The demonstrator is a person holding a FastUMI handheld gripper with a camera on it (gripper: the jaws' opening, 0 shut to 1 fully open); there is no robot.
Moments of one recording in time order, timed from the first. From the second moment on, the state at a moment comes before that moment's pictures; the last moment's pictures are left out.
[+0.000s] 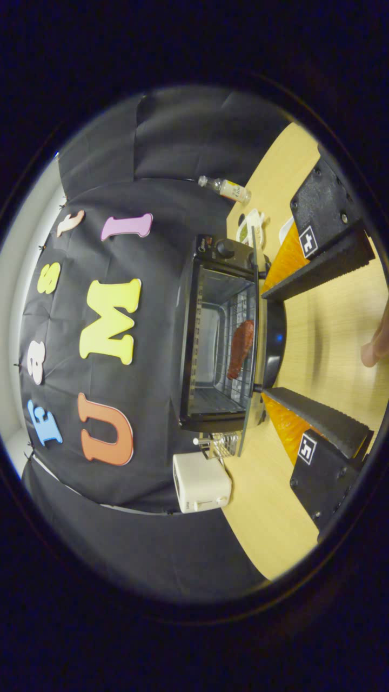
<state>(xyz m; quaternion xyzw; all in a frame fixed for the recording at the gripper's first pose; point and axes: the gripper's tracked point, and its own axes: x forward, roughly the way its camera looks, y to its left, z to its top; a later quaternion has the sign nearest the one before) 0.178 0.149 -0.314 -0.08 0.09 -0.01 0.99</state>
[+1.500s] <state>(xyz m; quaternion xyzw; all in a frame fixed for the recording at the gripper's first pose) -0.085 0.099 -0.019 -0.04 -0.10 0.04 0.99</state>
